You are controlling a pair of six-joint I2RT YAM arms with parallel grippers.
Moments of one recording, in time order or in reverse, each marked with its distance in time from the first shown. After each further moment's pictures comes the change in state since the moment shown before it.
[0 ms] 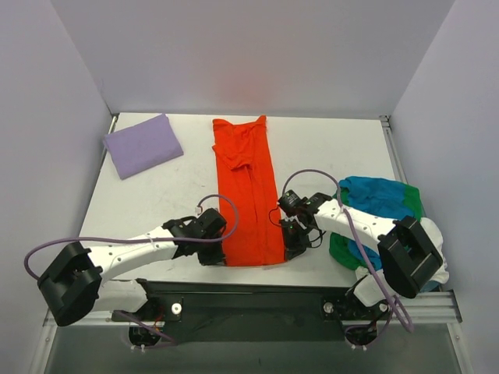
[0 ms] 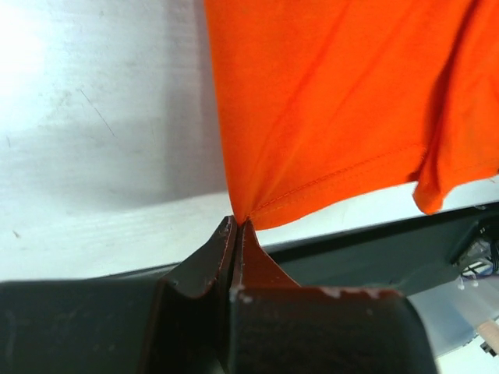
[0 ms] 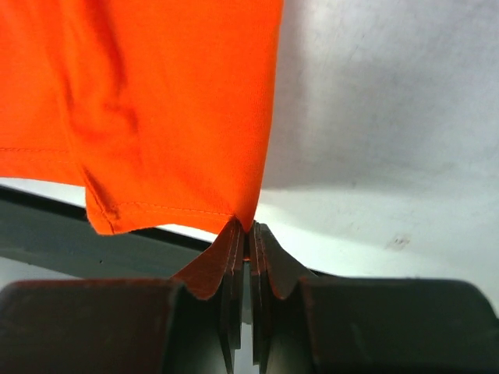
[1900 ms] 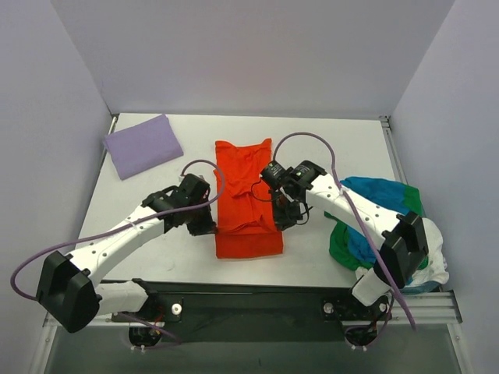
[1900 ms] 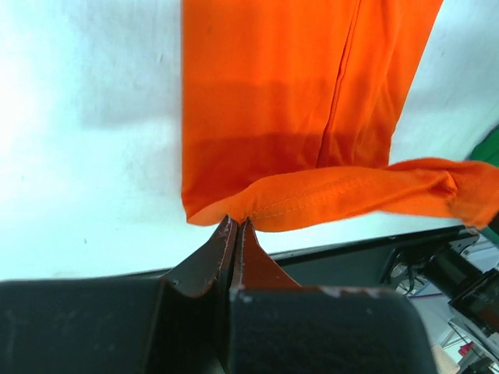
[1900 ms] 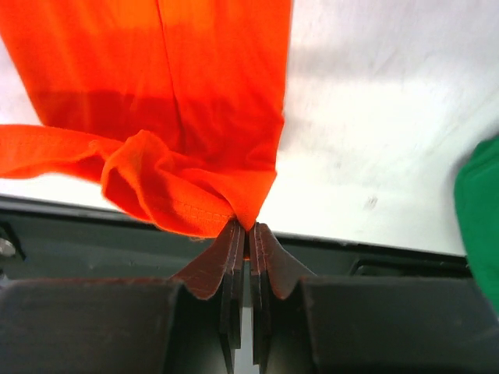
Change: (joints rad) left arm 0.224 -0.058 0.257 -0.211 -0.003 0.137; right arm 0.082 0.068 0.505 -0.373 0.233 0.114
